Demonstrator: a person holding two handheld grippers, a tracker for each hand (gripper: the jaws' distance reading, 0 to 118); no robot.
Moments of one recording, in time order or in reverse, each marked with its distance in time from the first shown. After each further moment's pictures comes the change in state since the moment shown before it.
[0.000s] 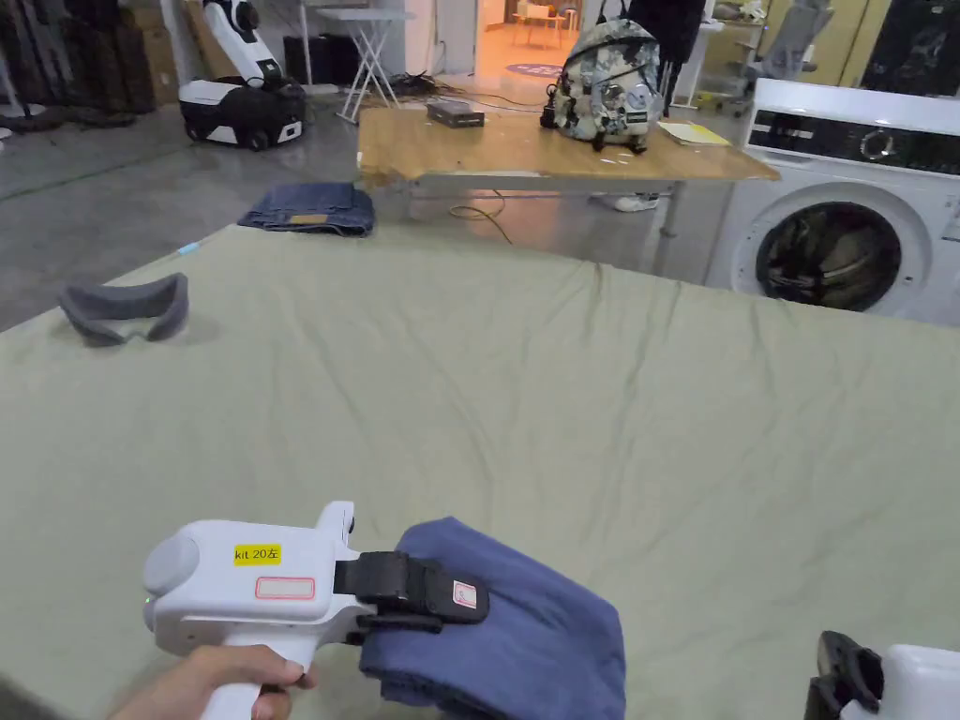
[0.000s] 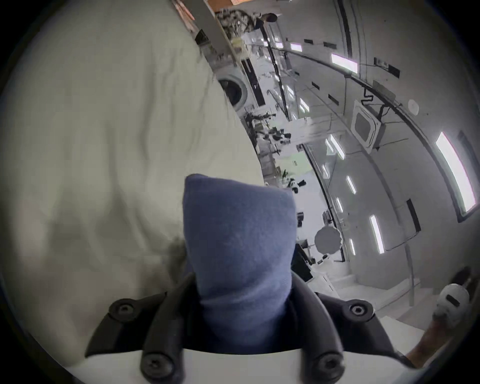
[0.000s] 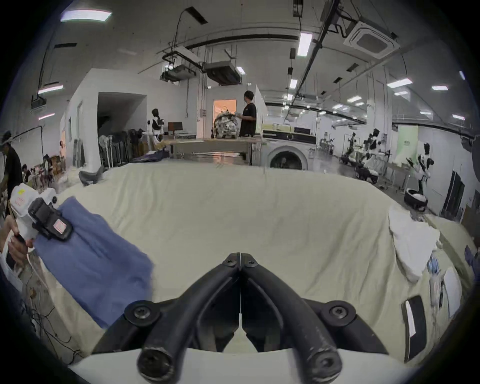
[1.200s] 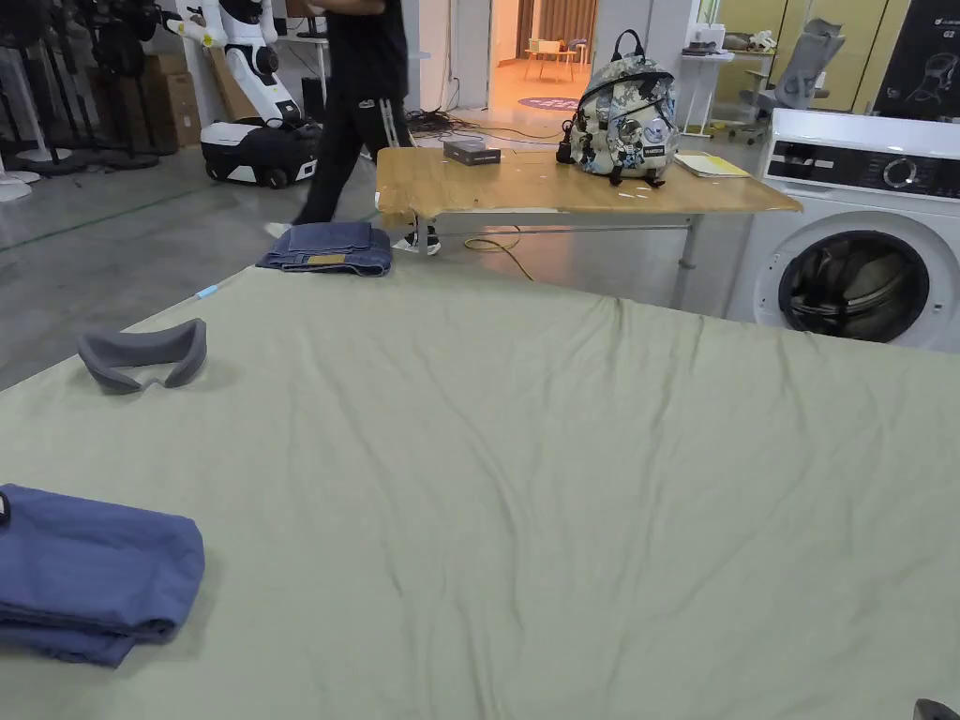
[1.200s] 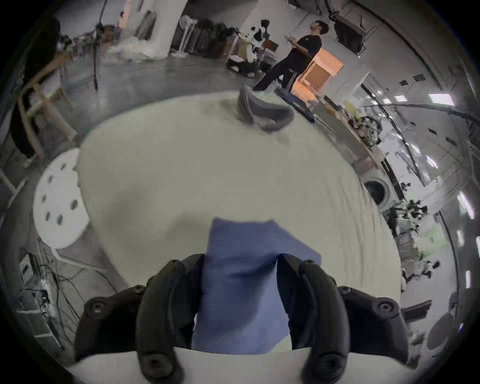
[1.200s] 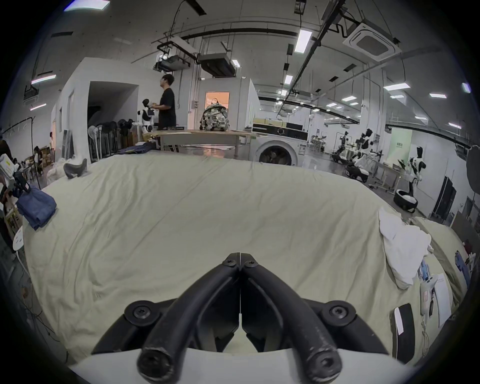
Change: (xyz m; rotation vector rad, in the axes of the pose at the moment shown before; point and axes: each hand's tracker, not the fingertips) left arm -0.023 0.128 0.327 0.533 0.988 0.047; right arm 0.020 0.002 -0.017 -0.054 -0.070 0.016
